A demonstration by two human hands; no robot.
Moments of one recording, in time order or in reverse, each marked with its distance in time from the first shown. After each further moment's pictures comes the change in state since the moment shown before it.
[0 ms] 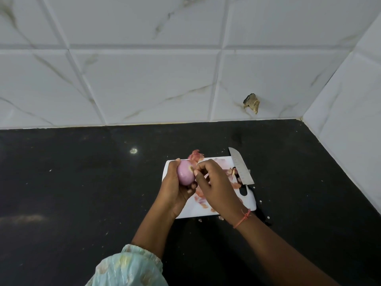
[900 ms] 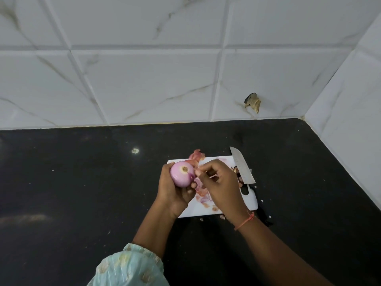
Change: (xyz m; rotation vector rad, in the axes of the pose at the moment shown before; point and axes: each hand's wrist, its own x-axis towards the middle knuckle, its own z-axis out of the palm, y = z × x) left_hand 0.003 0.001 -0.007 -0.184 -0.029 -0.164; right_hand -0.003 -0.008 -0.007 0.213 0.120 0.076
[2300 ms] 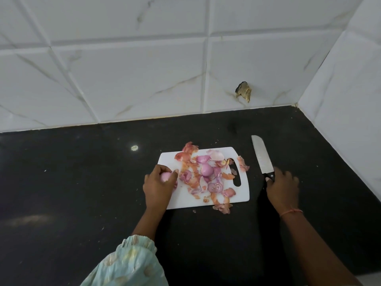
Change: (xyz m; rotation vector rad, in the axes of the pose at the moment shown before) left_hand 0.058 -0.026 -0.068 1.149 0.430 0.799; right_hand -0.021 0.141 -0.135 -0.890 0.156 0.557
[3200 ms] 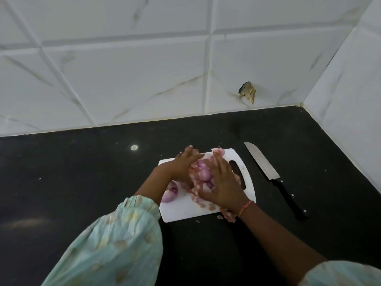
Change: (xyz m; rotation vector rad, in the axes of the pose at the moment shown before) left_hand 0.090 0.066 0.027 0.847 -0.947 0.431; right_hand -0.019 -0.114 0.059 0.285 -0.190 -0.777
